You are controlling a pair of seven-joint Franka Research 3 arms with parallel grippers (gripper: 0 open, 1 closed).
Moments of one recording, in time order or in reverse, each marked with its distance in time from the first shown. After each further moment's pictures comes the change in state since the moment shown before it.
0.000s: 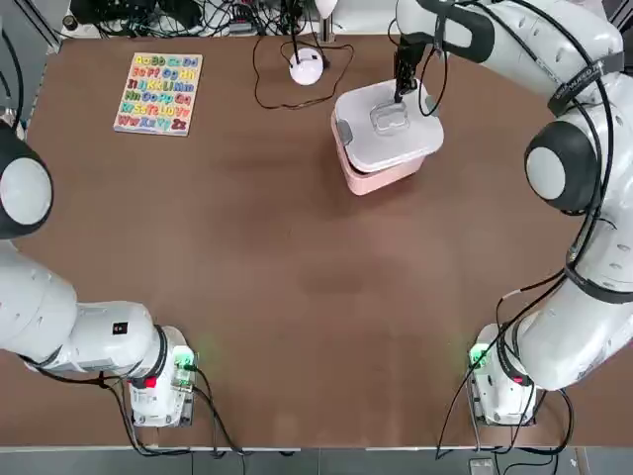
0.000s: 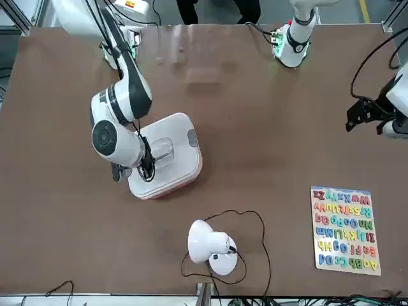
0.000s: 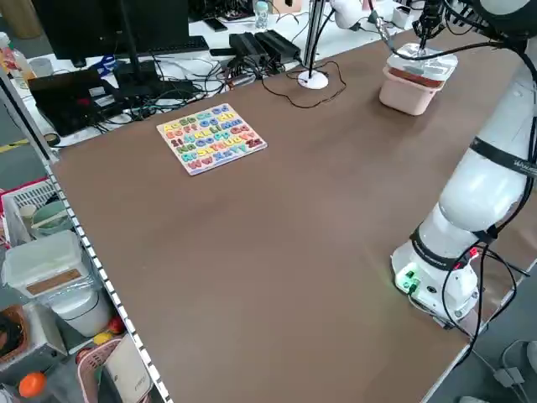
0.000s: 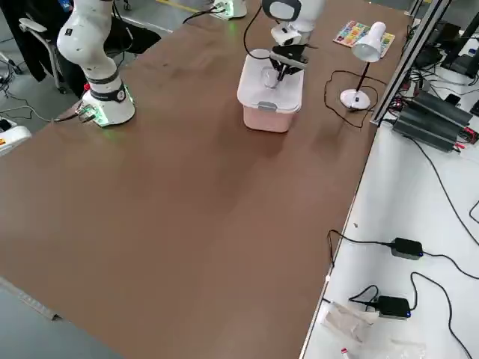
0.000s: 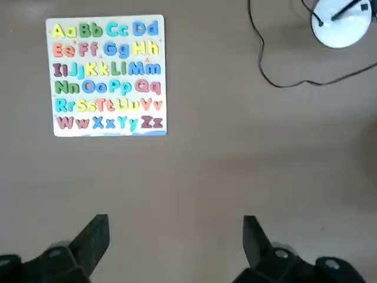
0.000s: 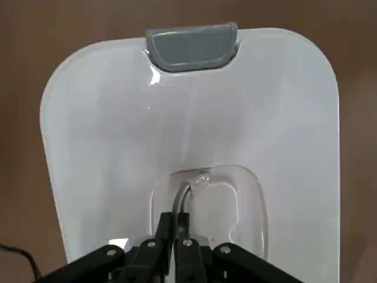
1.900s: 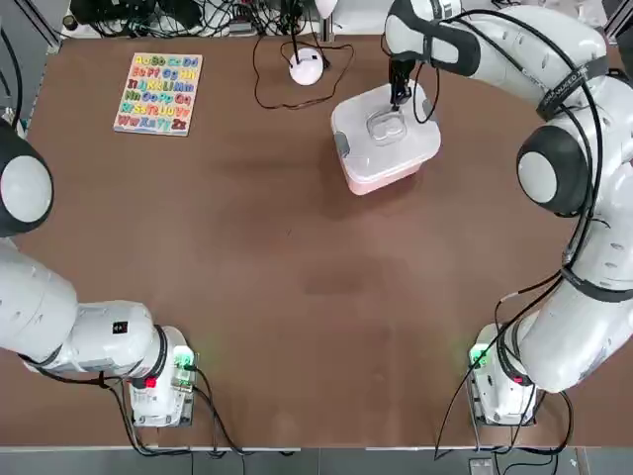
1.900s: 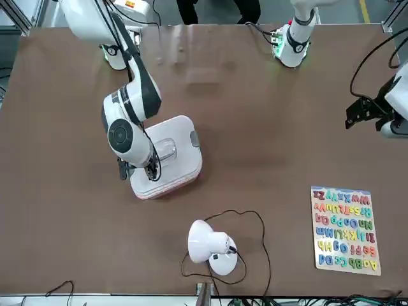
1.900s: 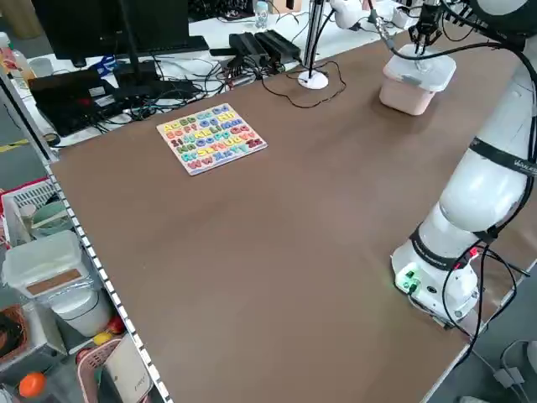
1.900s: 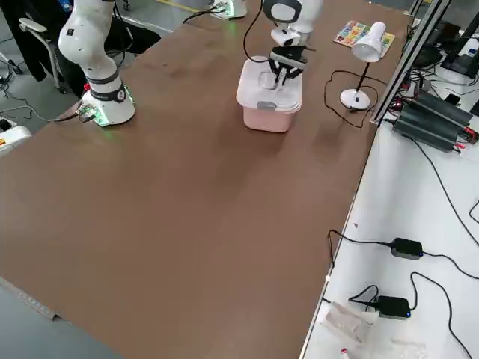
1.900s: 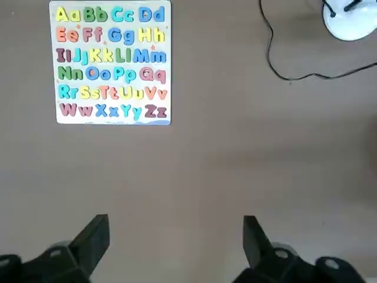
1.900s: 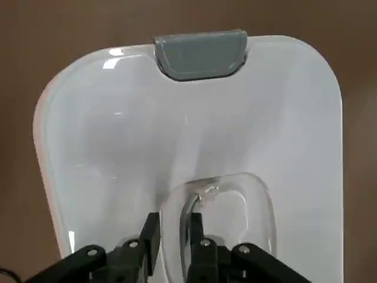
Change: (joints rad) left arm 0.014 0.006 0.002 0.013 0.008 -0.025 -0.018; right arm 0.043 0.029 -0.004 -0.005 -0.077 0.029 0.063
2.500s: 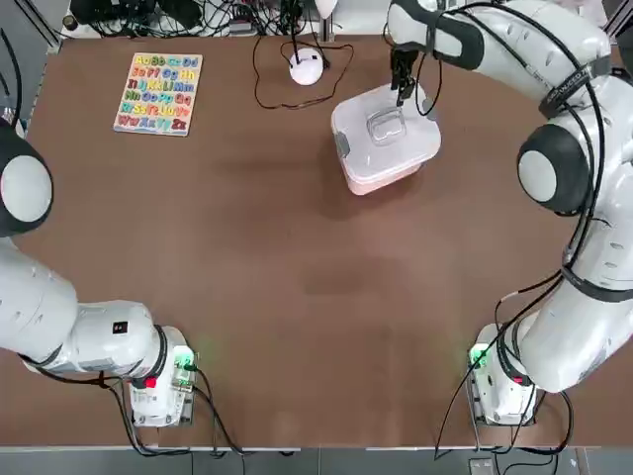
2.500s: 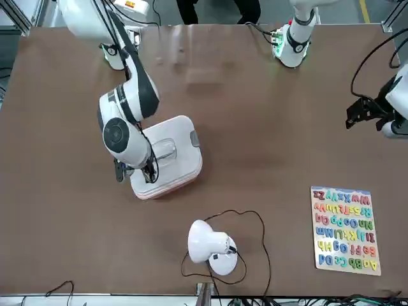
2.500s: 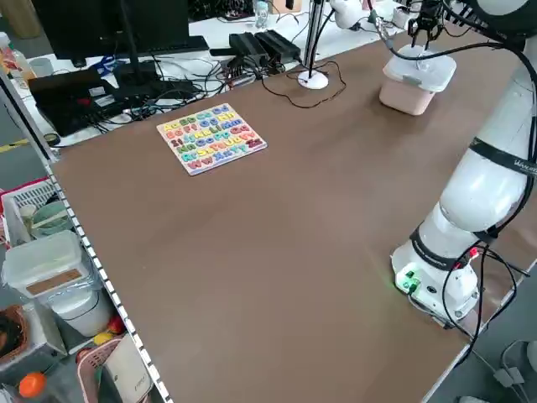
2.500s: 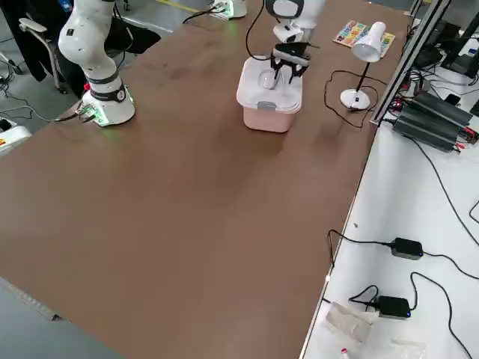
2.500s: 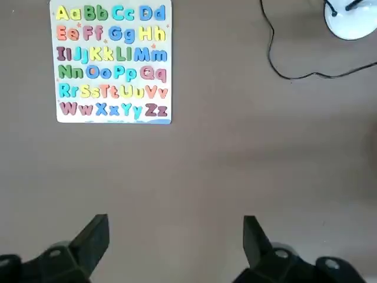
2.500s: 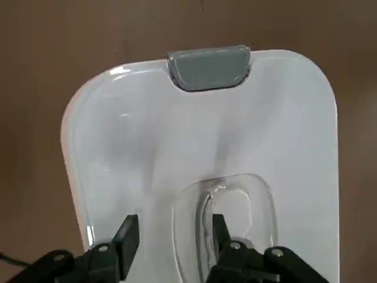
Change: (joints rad) left arm 0.001 0.001 0.001 0.000 0.000 -0.003 0.000; right arm -0.008 0.000 -0.008 0.066 -0.003 -0.069 -0.009
